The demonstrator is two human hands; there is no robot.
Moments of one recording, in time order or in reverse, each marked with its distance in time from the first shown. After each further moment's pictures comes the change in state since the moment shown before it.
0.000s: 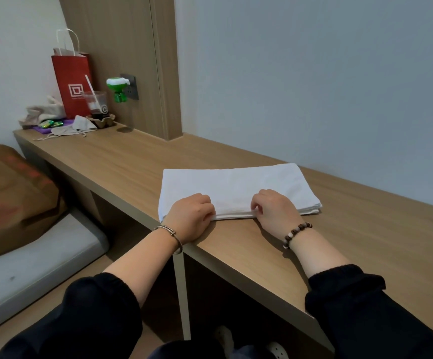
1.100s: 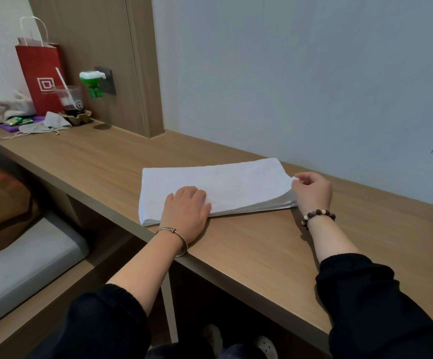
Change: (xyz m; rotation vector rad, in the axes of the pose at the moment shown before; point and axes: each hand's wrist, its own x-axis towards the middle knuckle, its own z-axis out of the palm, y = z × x) left_hand 0.021 0.028 0.013 0.107 -0.184 -0.393; right_hand -0.005 0.071 -0.022 0.665 0.601 0.875
